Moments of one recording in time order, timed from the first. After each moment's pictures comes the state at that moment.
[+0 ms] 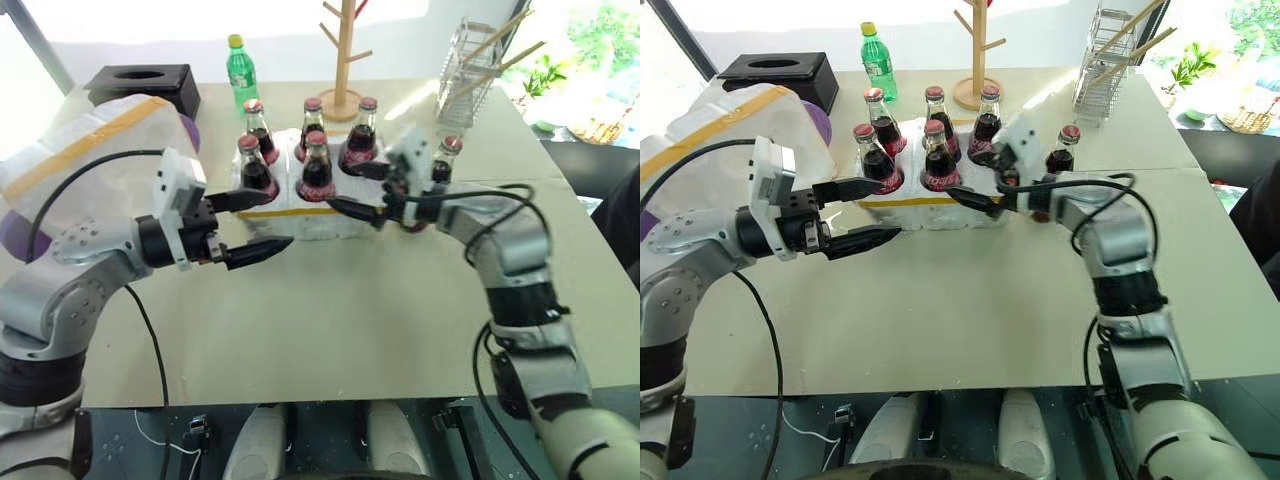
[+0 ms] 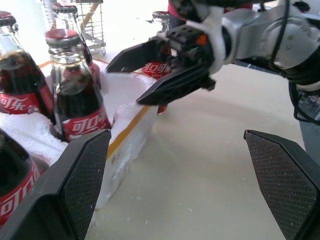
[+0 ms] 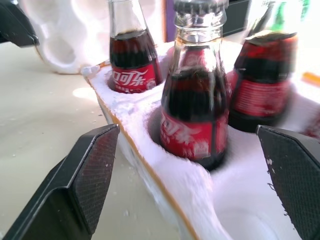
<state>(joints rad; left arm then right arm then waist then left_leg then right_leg) -0.45 0.74 0.14 -0.40 -0.81 0.76 -0.86 -0.69 -0.47 -0.01 -0.13 0.37 0.74 0.79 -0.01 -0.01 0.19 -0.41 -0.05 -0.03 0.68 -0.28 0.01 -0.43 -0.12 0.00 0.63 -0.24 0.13</state>
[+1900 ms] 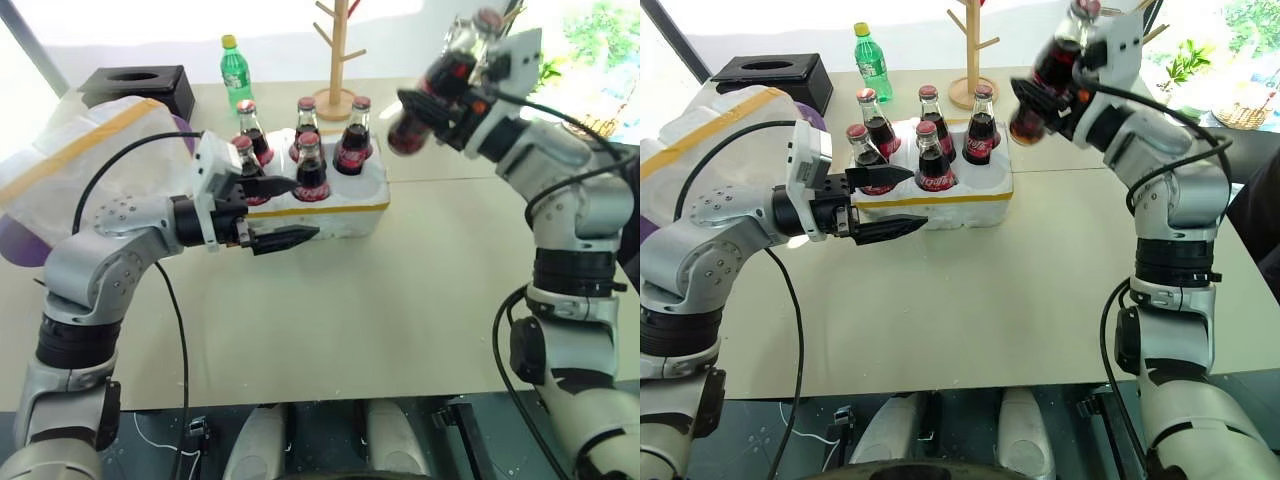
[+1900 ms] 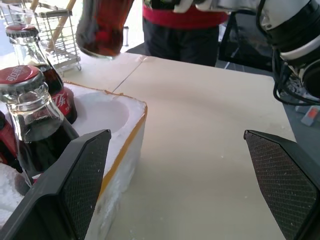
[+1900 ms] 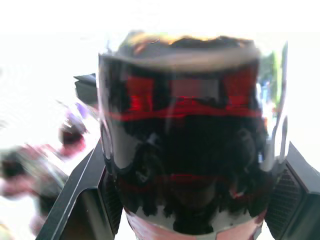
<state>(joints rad) -0.59 0.68 0.03 -0.31 -0.71 0.72 -0.91 -0.95 -0.48 -0.16 0.07 0.48 0.69 0.59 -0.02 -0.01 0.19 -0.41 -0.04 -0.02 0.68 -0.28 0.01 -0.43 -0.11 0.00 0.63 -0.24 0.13</state>
